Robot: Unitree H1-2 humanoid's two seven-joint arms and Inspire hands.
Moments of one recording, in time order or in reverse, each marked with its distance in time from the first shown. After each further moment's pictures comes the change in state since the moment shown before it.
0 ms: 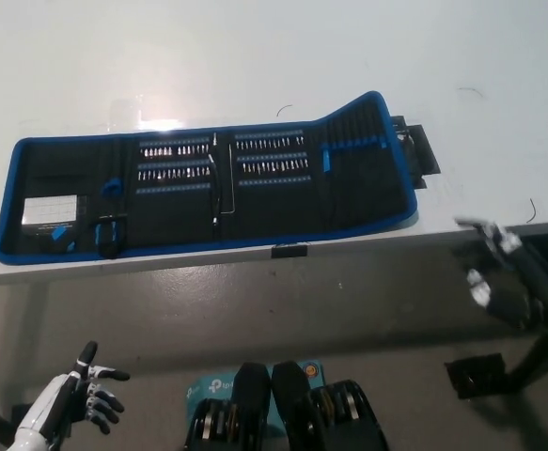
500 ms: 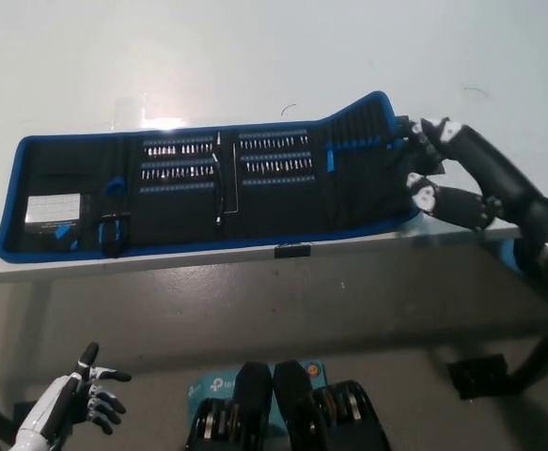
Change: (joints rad) left_arm 0.002 -0.004 0.000 0.000 0.000 0.001 -0.007; right_arm -0.253 0.069 0.034 0.004 0.010 0.084 0.108
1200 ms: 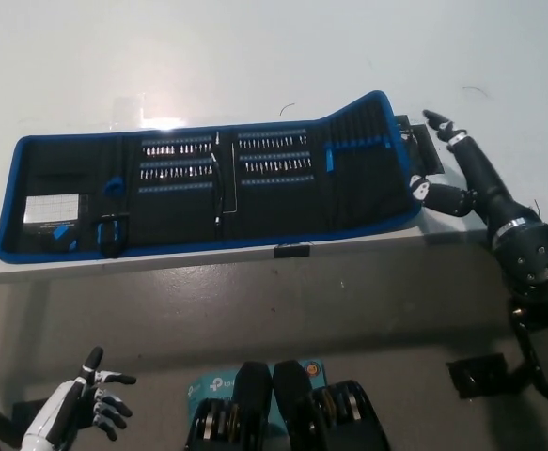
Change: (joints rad) left_arm 0.012 -0.021 0.004 0.001 0.000 -0.008 0.000; right_arm -0.048 0.140 -0.112 0.416 -0.111 0.001 -0.226
